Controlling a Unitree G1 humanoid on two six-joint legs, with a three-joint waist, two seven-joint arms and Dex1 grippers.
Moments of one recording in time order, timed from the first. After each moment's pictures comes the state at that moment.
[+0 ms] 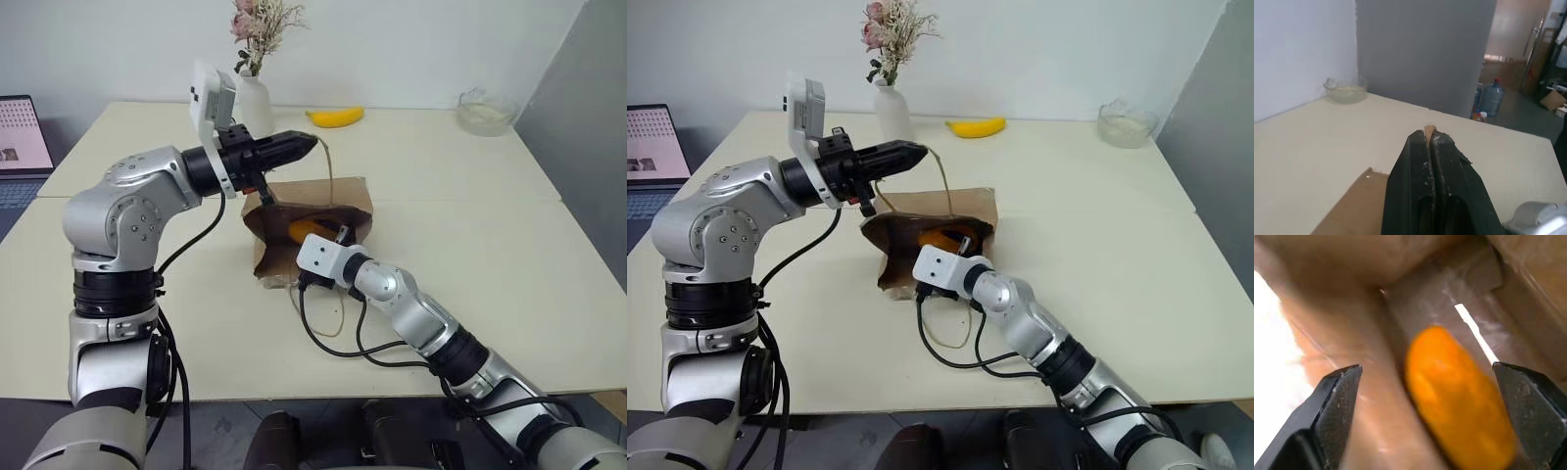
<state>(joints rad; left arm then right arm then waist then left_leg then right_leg) -0.87 0.59 0.12 -0.03 -0.67 0.80 -0.89 -0.67 -0.21 0.65 0.10 -0.37 0.31 0.32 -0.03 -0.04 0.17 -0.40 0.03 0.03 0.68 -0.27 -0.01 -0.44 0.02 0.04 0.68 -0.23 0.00</state>
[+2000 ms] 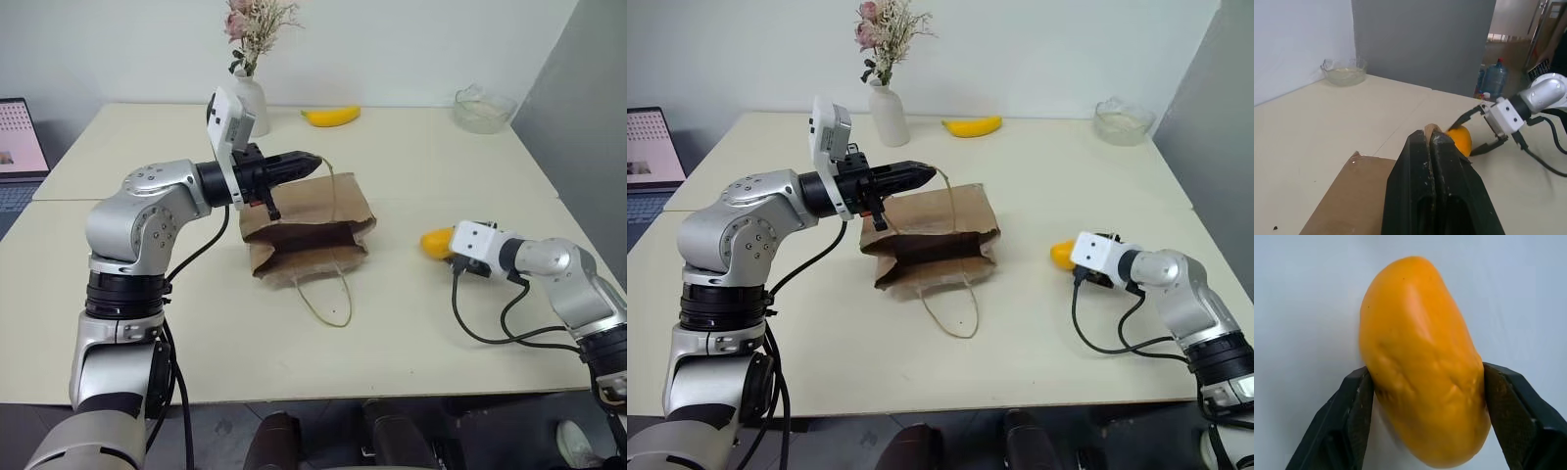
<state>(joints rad) -0.83 0.59 0.05 0.01 -0.59 0.71 -0.94 -0.50 -0.84 0.26 0.16 -0.23 0.10 0.76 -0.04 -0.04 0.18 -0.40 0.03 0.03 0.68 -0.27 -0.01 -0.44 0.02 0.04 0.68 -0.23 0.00</state>
